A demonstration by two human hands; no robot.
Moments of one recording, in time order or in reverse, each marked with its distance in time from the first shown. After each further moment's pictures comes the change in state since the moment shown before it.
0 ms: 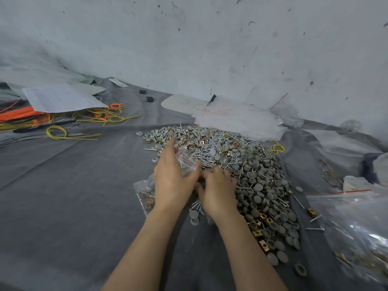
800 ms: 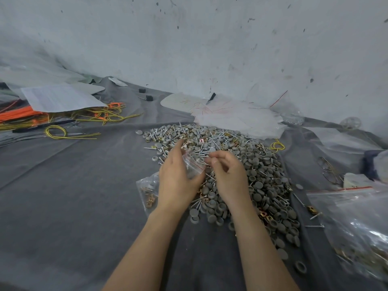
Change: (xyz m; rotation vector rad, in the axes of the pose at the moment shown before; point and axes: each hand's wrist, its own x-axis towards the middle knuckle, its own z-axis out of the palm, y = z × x) left_hand -0.003 -0.001 0.006 0.060 -0.074 0.084; right_hand 0.005 0.007 -0.026 0.863 0.170 0.100
